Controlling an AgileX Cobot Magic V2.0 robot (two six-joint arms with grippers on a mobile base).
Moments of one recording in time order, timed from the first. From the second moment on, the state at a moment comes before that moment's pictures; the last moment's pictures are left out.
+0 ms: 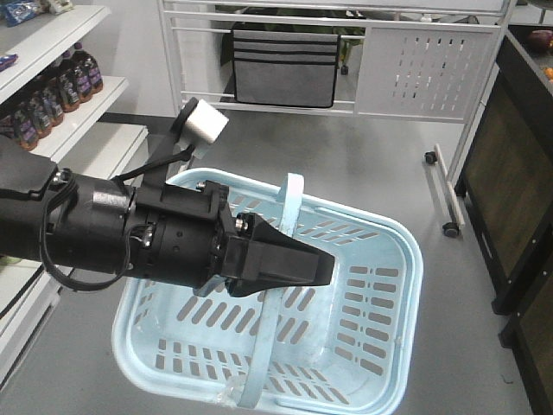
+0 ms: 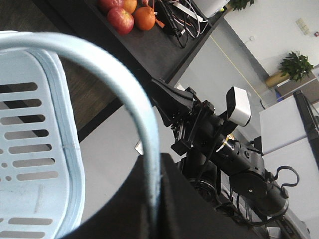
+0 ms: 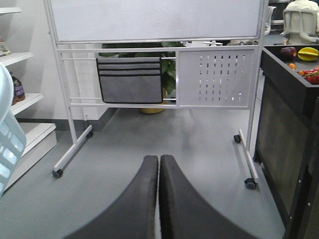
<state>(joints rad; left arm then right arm) -0.53 1.38 -1.07 -1.36 0.94 0.76 0.02 -0.01 0.03 -0.08 0.14 0.13</state>
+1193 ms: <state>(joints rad) -0.53 1.38 -1.07 -1.36 0.94 0.76 0.02 -0.01 0.03 -0.08 0.14 0.13</state>
